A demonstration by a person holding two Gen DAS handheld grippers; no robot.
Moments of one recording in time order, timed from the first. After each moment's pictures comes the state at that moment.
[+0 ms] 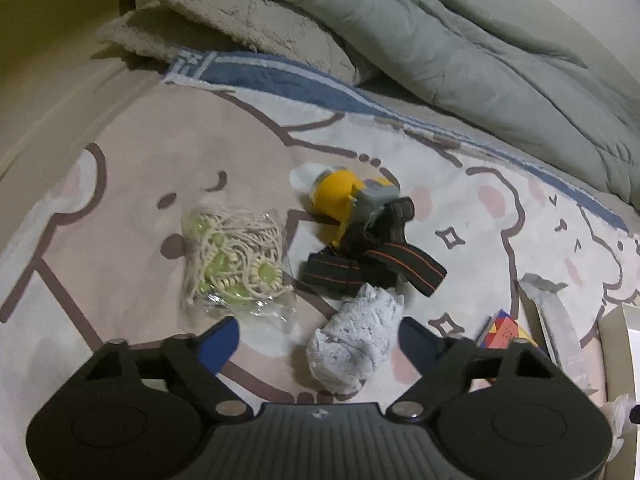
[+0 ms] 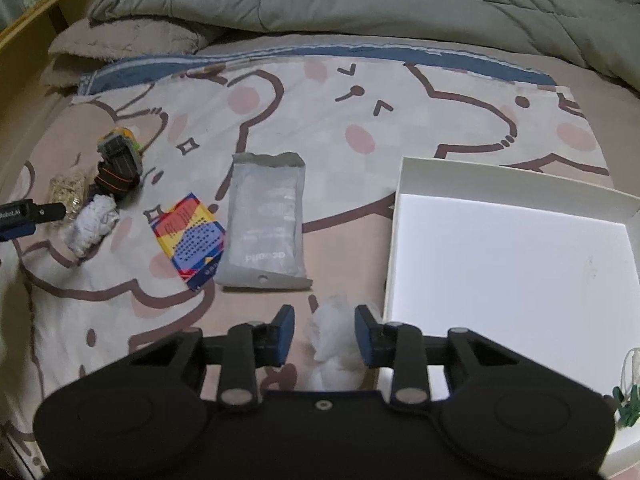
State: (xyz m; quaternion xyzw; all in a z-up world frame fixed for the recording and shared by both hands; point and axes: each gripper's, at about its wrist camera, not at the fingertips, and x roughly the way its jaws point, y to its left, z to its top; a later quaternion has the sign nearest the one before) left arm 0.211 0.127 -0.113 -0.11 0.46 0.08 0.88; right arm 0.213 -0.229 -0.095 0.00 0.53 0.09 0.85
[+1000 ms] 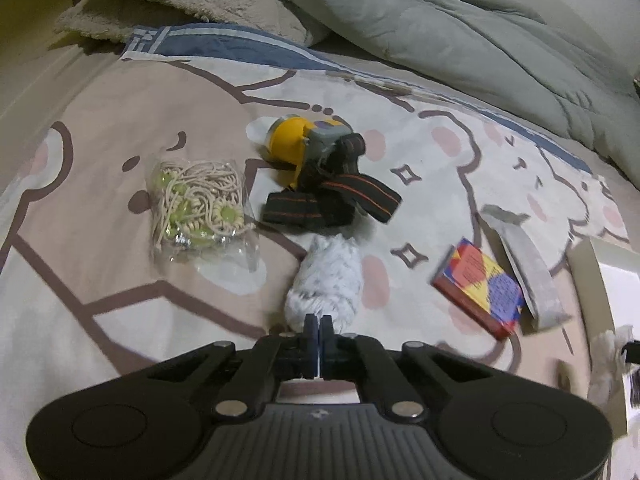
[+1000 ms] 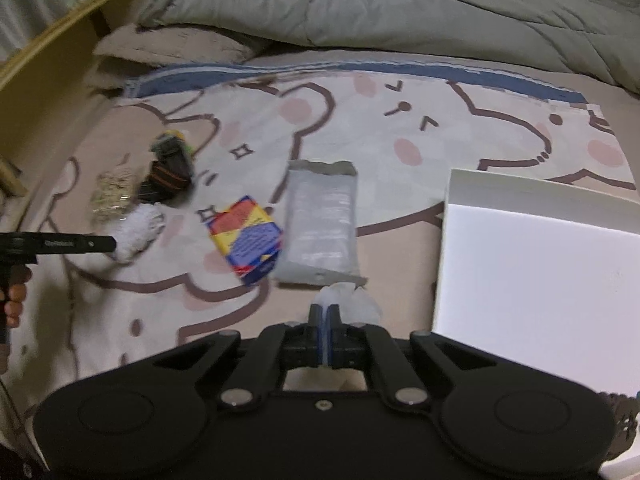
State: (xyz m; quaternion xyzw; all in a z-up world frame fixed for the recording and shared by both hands) left arm 0.178 0.113 -0.115 -0.09 0.50 0.00 0.86; right arm 0.187 -0.213 -0.079 0.02 0.50 0.16 0.85
